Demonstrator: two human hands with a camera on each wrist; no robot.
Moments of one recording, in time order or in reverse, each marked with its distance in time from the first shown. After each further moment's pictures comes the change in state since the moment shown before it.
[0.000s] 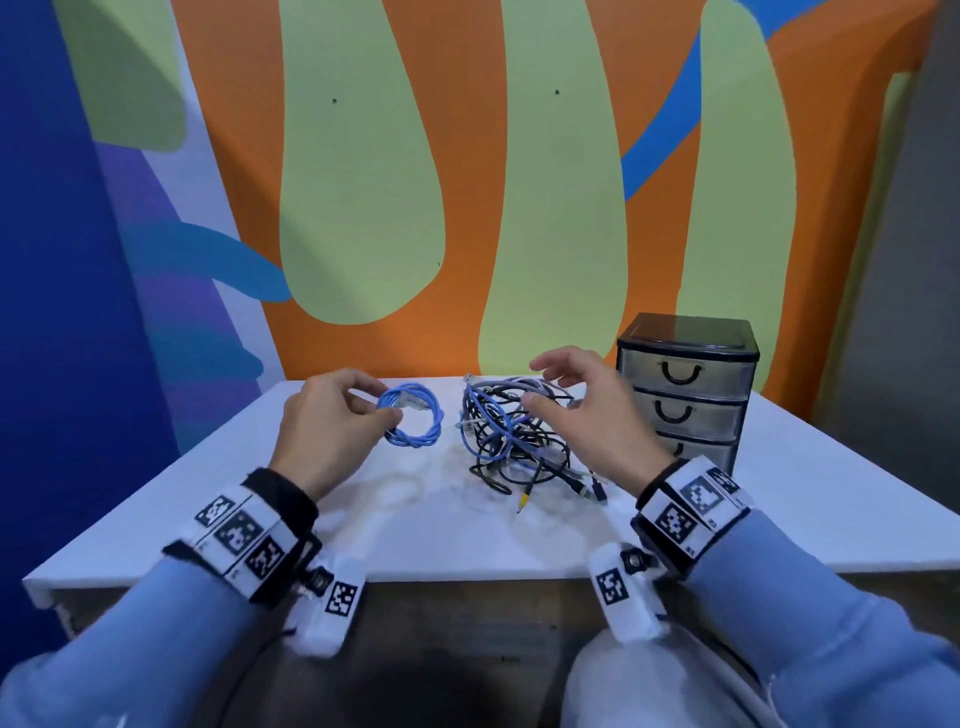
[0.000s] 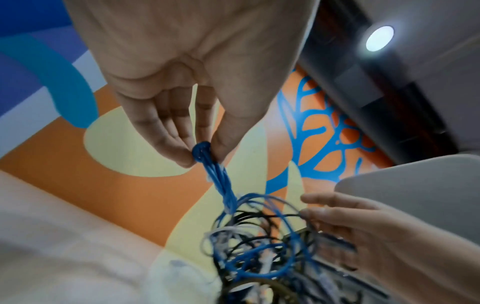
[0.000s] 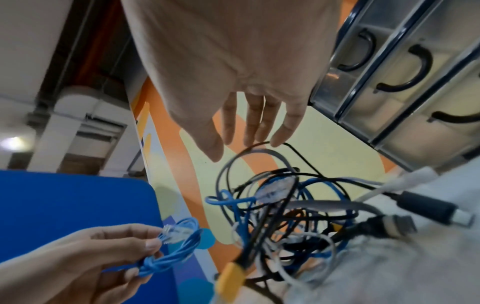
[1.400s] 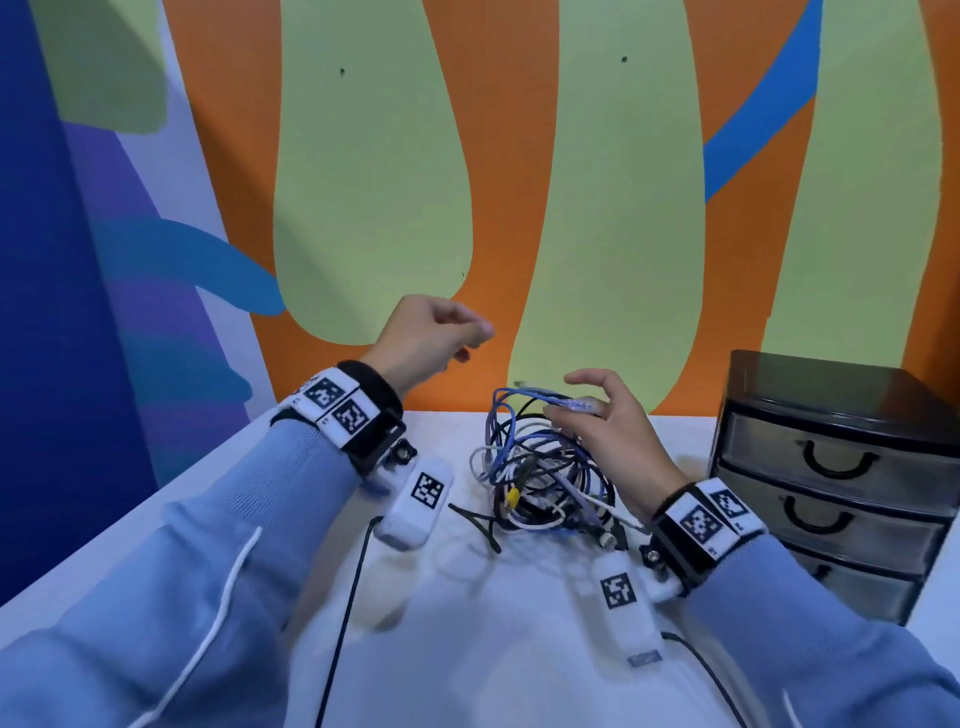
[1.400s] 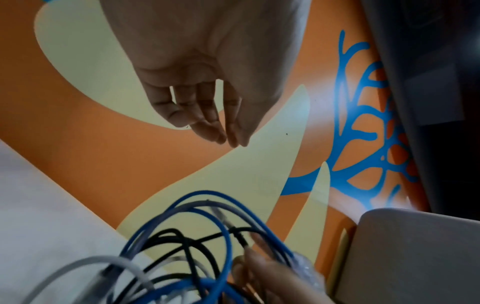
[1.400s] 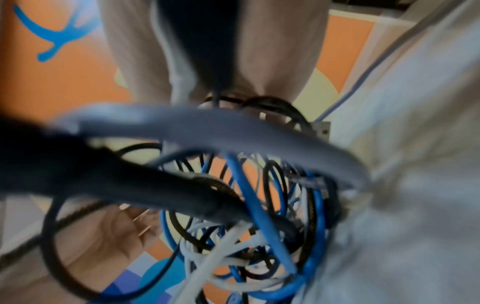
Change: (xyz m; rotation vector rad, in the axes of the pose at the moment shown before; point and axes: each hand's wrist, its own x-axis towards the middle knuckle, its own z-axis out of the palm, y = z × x) left_hand 0.196 0.024 0.083 -0.216 -0.177 0.039; right_hand 0.126 0.089 0.071 0.542 -0.073 0.275
